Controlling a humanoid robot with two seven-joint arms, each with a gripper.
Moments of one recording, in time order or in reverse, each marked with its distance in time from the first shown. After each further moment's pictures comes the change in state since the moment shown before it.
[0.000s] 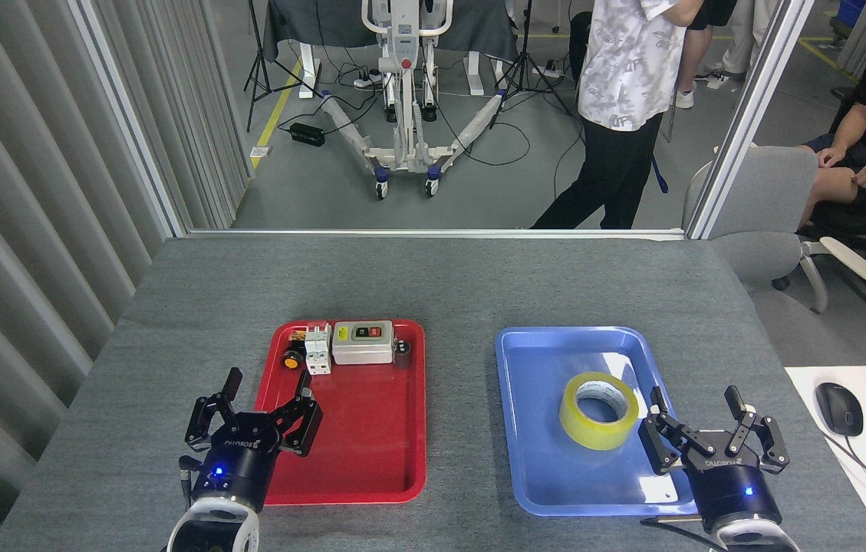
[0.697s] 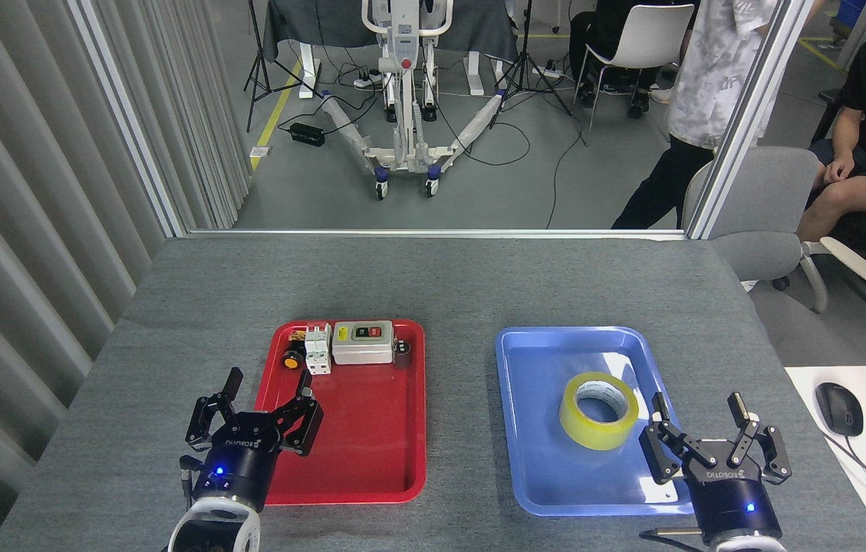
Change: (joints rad) left arm -0.001 -0.003 0.000 0.001 0.000 0.000 0.001; right arm 0.034 0.012 -0.003 -0.005 -0.001 -0.001 -0.090
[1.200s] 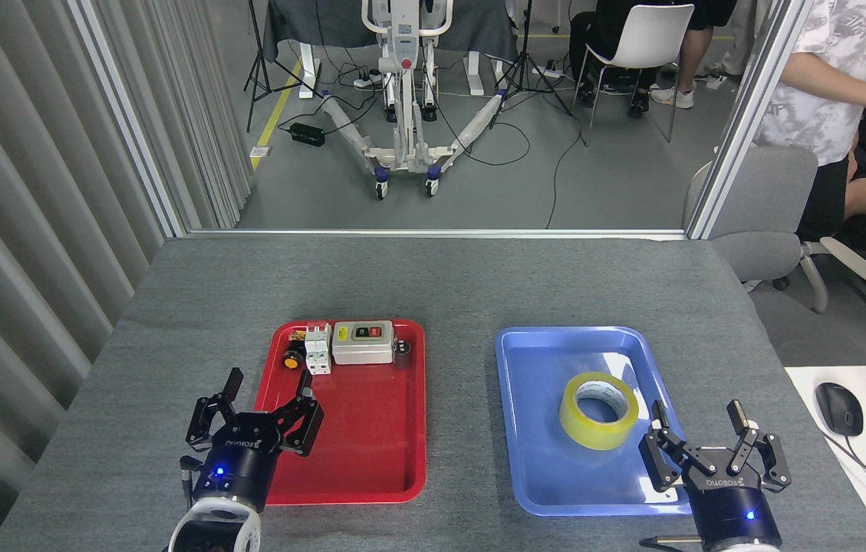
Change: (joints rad) left arm 0.001 -0.002 0.000 -0.001 0.000 0.002 0.000; right arm 0.016 0.001 0.001 0.001 -0.002 0.000 -0.007
